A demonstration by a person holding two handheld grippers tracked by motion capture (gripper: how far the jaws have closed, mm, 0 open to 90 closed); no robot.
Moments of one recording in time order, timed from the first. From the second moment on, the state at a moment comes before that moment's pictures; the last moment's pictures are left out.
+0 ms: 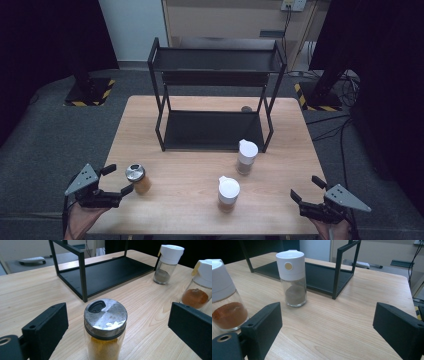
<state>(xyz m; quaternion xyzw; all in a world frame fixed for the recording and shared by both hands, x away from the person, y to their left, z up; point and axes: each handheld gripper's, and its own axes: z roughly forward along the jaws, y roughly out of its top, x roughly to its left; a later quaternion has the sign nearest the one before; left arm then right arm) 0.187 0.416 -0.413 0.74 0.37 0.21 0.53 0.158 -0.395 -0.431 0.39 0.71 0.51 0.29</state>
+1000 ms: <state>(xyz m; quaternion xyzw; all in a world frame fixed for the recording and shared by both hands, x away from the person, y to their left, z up) 0.229 0.406 -0.441 0.75 0.36 0.18 0.52 0.159 -0.395 -0.431 0.40 0.71 0.51 0.29</state>
